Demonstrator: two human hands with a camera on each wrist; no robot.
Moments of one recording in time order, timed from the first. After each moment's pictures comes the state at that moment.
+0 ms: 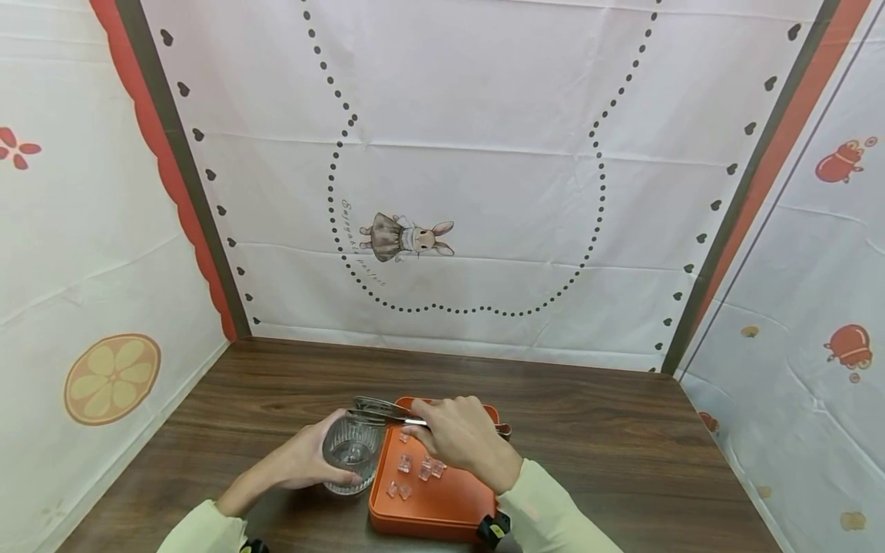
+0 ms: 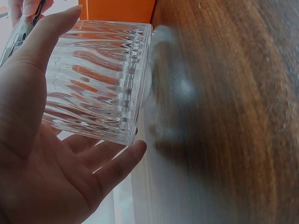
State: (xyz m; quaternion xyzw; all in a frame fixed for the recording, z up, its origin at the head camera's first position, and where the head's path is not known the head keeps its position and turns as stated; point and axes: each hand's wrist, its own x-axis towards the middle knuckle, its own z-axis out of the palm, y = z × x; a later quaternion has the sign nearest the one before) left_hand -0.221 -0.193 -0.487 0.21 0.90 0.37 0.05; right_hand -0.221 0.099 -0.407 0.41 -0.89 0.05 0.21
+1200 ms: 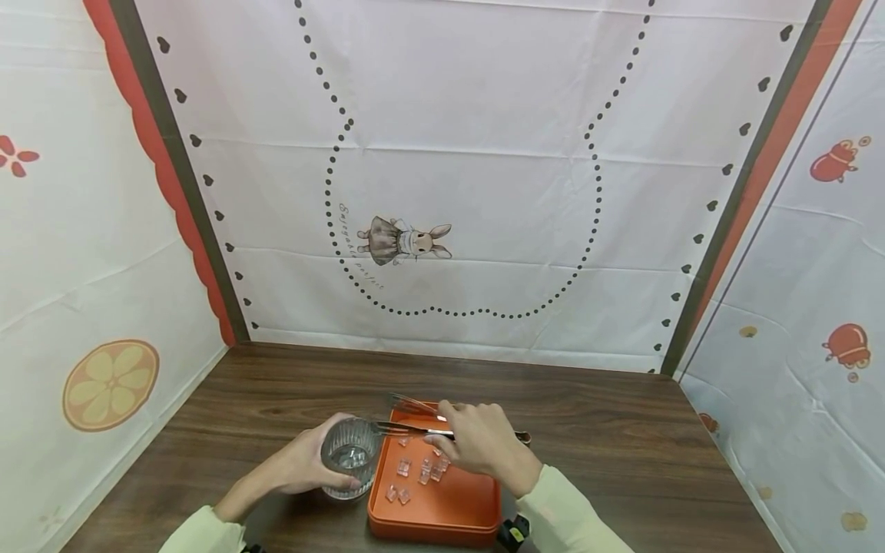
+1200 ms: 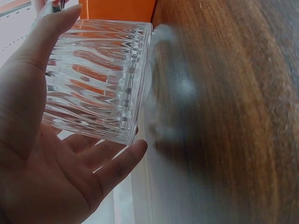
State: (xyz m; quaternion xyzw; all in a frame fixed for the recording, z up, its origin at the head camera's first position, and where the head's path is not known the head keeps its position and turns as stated) left_hand -0.220 -0.192 -0.486 0.24 0.89 0.38 0.03; right_hand -0.225 0.130 -0.421 0.34 -0.93 0.04 0.13
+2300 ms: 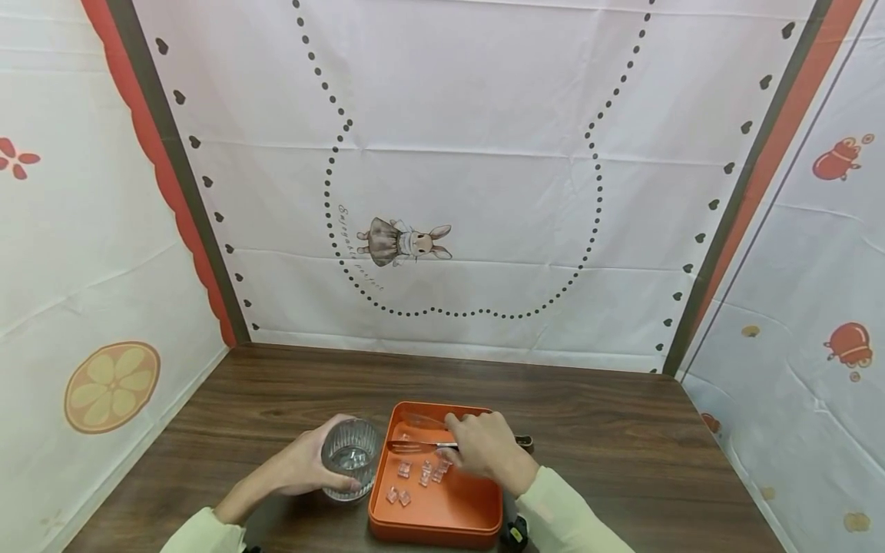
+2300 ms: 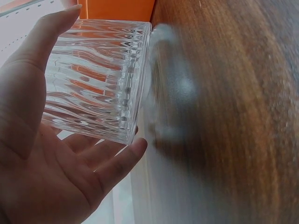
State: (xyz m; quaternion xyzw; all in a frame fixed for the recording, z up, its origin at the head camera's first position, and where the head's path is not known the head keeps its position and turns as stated) left_hand -0.220 -0.192 -0.487 0.24 0.90 0.37 0.02; right_hand -0.238 0.134 -0.446 0.33 -0.94 -0.03 0.08
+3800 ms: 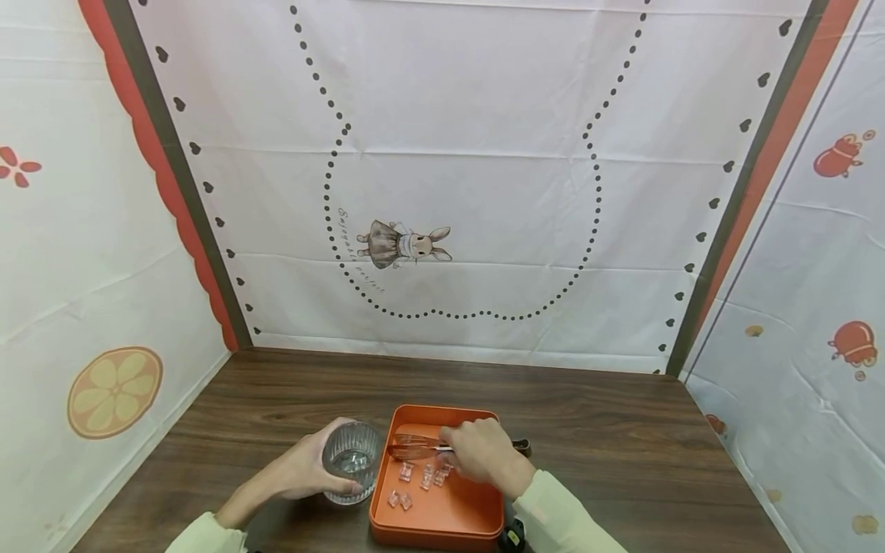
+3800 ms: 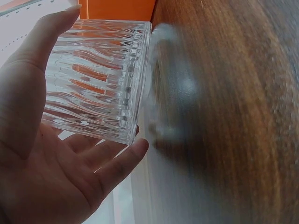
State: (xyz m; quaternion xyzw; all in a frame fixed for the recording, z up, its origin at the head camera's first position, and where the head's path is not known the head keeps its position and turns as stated) left_hand -0.219 -0.190 -0.489 0.24 0.90 0.37 0.02; right_hand -0.242 0.130 -0.457 0.38 -0.92 -0.01 0.08
